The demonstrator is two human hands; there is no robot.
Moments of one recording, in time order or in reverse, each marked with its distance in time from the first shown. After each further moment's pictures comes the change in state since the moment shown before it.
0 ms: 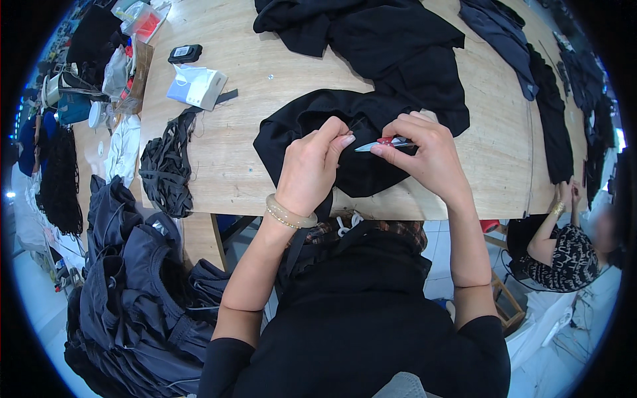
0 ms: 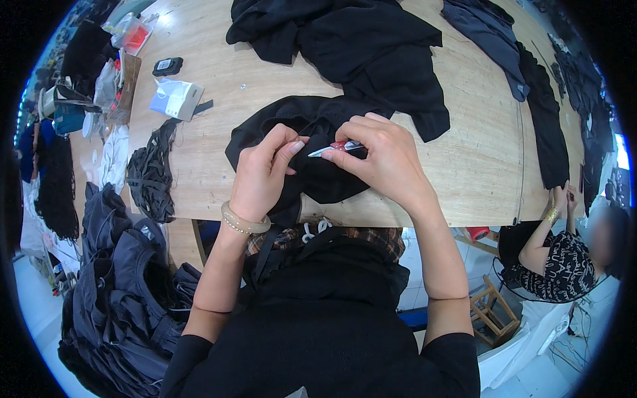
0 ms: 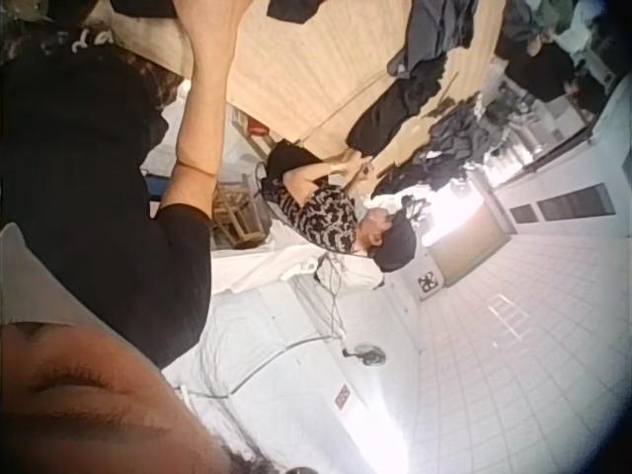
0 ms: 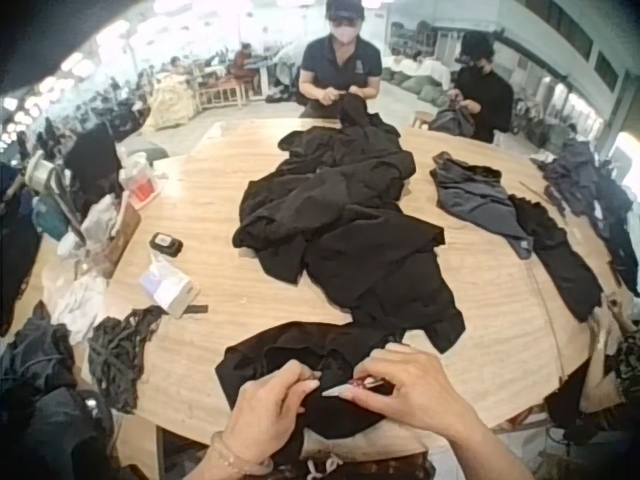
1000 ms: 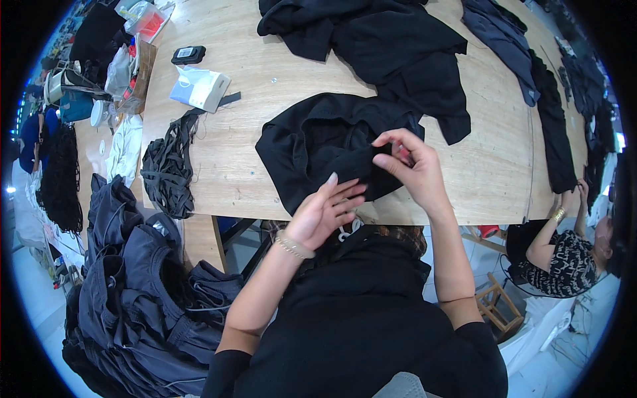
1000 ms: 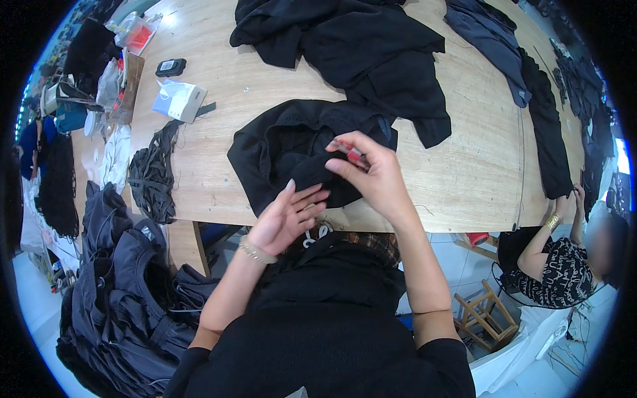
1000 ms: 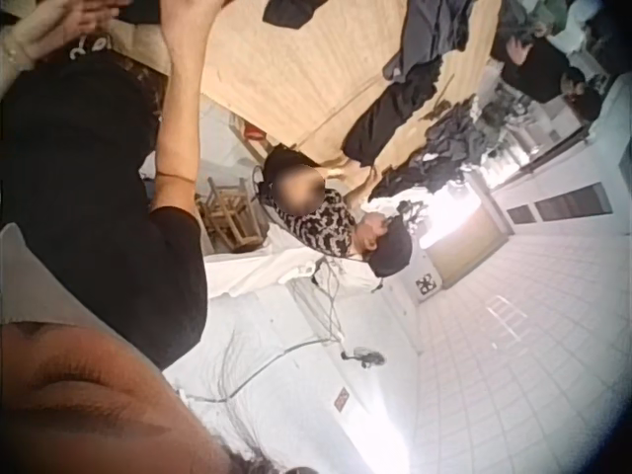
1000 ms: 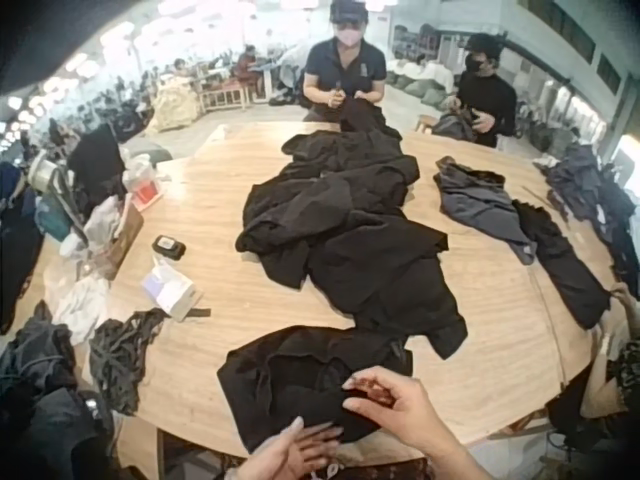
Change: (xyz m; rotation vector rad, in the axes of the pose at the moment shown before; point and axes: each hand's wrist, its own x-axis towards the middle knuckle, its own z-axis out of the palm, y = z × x) left_hand -0.067 -0.032 0.028 -1.368 -0.228 -0.865; right_hand -0.020 0.006 0.032 0.655 0.024 0.268
